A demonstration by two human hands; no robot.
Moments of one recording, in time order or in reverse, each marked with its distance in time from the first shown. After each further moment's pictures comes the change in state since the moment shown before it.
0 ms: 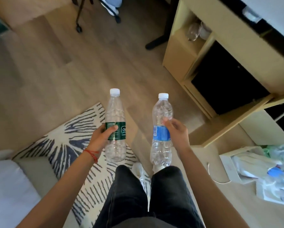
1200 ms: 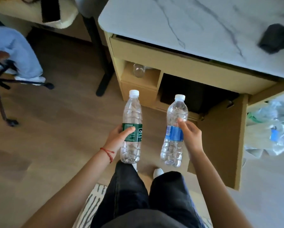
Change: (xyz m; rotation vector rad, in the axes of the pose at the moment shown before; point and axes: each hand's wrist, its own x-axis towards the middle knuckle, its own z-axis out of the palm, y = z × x) left_hand 0.313 0.290 0.181 0.487 -0.691 0.083; right_hand 0.252 -0.159 0.009 0.342 0.674 0.065
